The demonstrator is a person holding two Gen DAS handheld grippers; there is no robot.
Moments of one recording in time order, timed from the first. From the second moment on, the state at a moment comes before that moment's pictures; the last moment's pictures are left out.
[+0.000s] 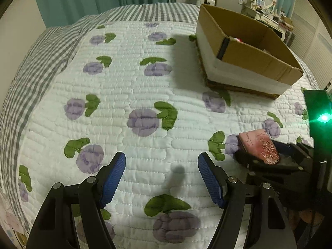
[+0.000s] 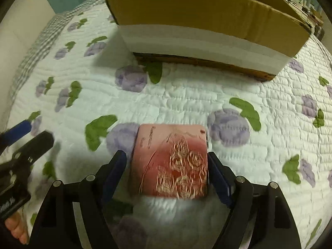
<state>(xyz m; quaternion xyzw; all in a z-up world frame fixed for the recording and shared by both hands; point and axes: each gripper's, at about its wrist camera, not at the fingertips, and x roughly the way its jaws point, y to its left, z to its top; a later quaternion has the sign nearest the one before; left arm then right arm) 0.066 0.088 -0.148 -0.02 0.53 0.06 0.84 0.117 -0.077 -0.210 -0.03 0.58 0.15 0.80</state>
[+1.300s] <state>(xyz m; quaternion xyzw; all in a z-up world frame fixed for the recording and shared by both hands) 0.239 0.017 -0.064 0.03 0.43 0.00 0.90 0.295 -0.154 -0.077 0.00 0.42 0.11 0.90</state>
